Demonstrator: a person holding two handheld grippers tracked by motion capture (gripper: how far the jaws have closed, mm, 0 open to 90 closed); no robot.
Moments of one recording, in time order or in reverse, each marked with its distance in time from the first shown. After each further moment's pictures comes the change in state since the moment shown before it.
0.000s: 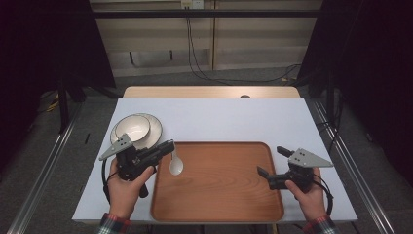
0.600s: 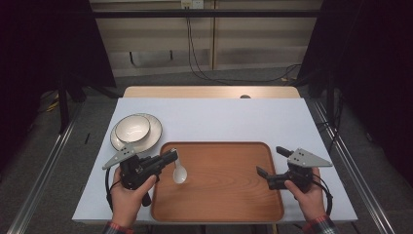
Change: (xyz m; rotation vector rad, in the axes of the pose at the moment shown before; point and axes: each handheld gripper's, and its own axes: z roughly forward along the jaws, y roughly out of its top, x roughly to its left) left arm -0.005 -0.022 -0.003 0.006 -0.023 -0.029; right arm 0.001 0.000 0.001 0.004 0.005 -0.007
